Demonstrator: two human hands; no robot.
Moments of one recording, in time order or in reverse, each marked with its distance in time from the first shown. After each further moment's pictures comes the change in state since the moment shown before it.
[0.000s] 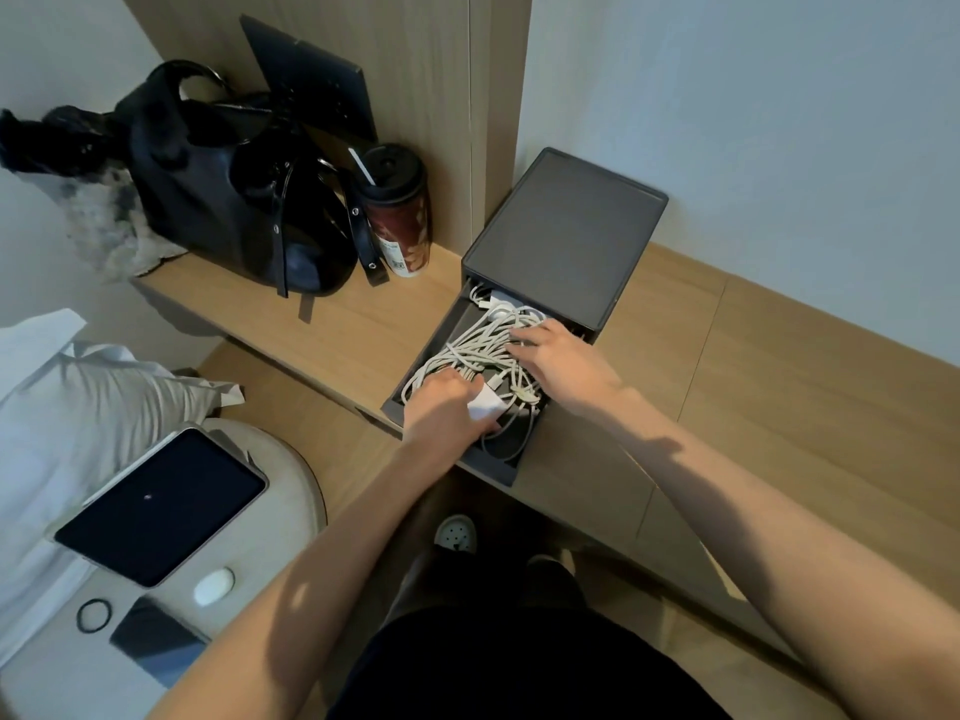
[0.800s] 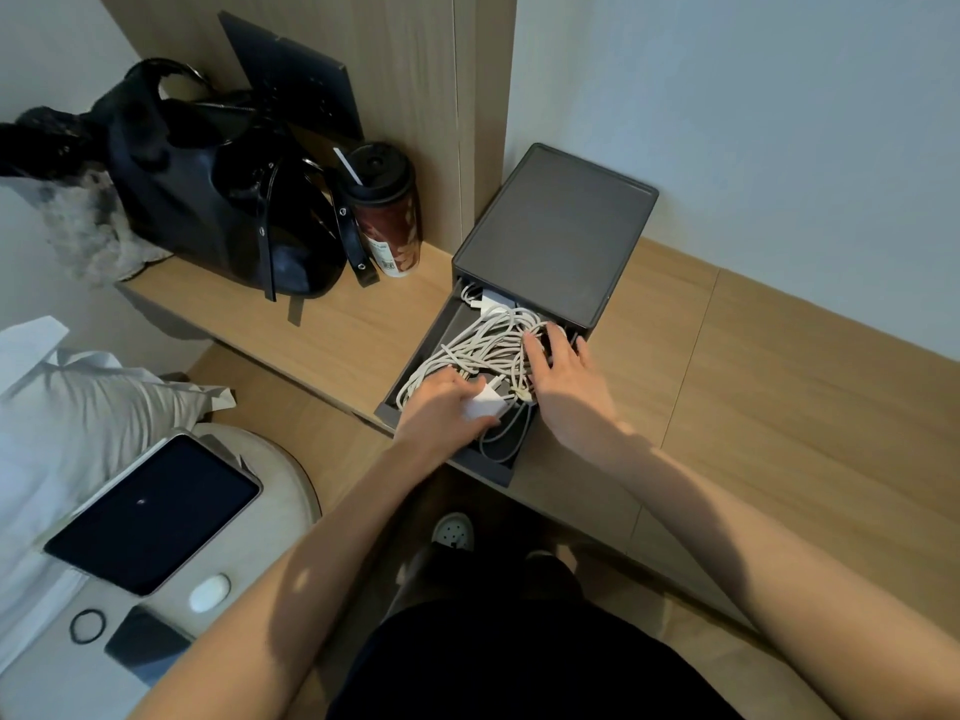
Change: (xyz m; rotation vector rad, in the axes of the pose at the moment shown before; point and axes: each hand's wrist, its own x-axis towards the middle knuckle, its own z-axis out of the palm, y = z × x) left_hand 0.002 -0.005 0.000 -0.118 -0.057 0.098; right_hand -0.029 -0.024 0.013 -0.051 -0.034 0.382
